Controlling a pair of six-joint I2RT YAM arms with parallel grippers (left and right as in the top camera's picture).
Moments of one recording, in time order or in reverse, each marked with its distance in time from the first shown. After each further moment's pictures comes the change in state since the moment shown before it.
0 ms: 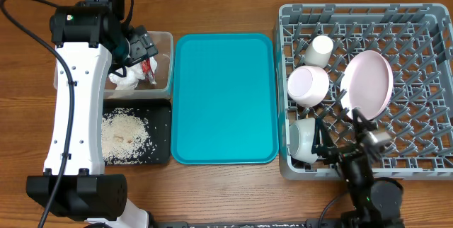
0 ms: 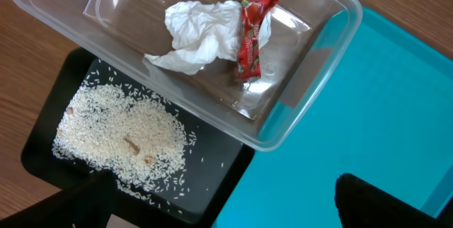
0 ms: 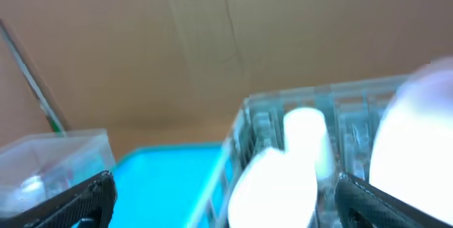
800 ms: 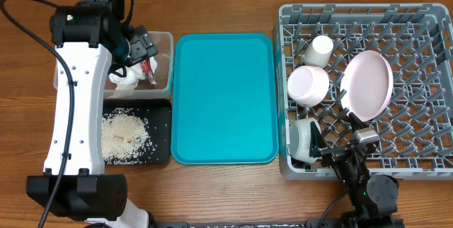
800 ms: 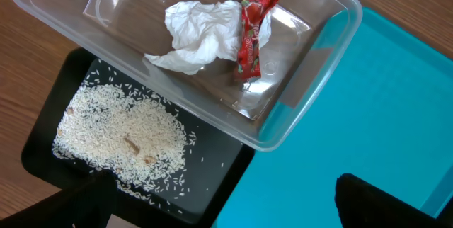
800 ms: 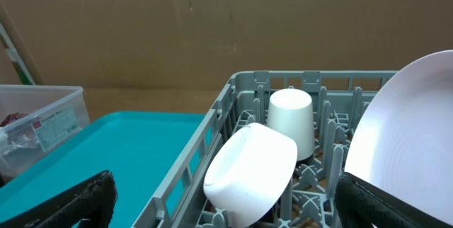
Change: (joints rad) left arm 0.000 0.000 0.000 0.000 0.000 0.000; right arm 0.000 0.001 0.000 -0.069 0.001 -0.158
